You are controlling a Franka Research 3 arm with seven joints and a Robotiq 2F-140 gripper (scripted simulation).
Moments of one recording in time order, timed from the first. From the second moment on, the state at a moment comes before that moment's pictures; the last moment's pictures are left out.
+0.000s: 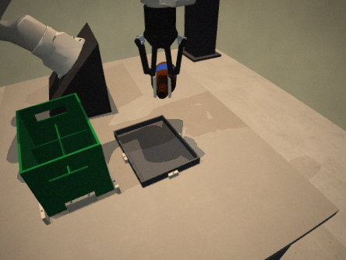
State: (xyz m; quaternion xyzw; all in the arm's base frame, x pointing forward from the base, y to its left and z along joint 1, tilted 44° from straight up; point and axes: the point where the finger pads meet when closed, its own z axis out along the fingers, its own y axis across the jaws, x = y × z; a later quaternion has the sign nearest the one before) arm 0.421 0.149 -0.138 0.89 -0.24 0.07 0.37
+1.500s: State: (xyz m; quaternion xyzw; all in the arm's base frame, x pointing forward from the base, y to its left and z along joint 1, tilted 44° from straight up) arm 0.421 0.149 -0.138 0.87 -0.33 0.11 0.36
